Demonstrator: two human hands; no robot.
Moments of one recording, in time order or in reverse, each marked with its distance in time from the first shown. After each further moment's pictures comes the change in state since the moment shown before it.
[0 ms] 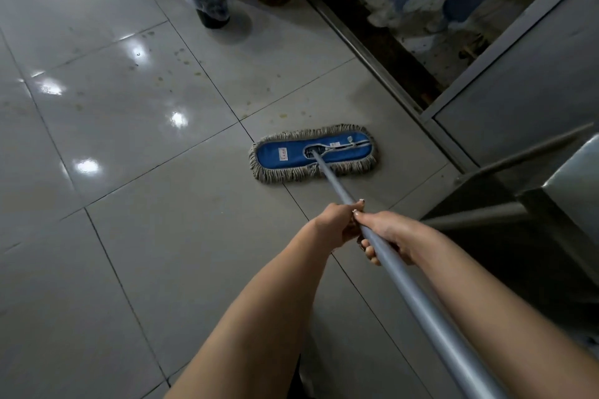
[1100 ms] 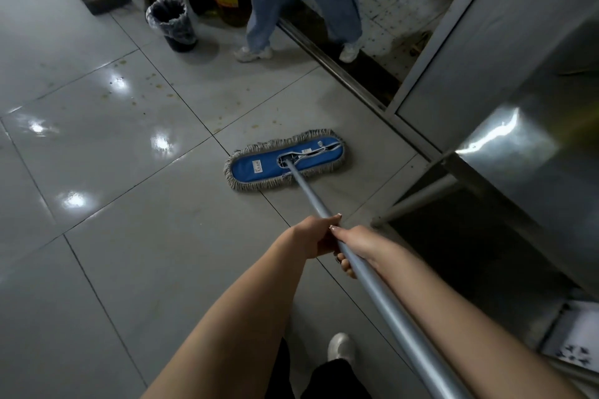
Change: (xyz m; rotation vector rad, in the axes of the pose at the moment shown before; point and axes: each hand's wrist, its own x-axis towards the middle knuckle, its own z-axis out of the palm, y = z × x) left_hand -0.012 -0.054 0.048 0.198 0.000 -0.096; right_hand -0.015 0.078 -0.034 0.143 -0.038 -0.068
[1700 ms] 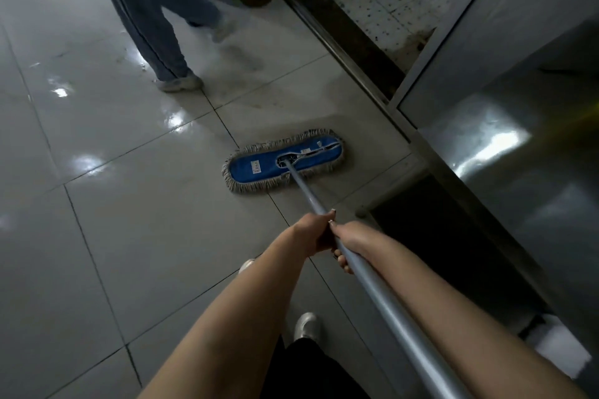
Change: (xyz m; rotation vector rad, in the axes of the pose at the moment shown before) left_hand 0.014 -0.080 0.096 -0.131 0.114 0.059; right_hand -0.010 0.078 -0.085 -0.205 0.006 0.008
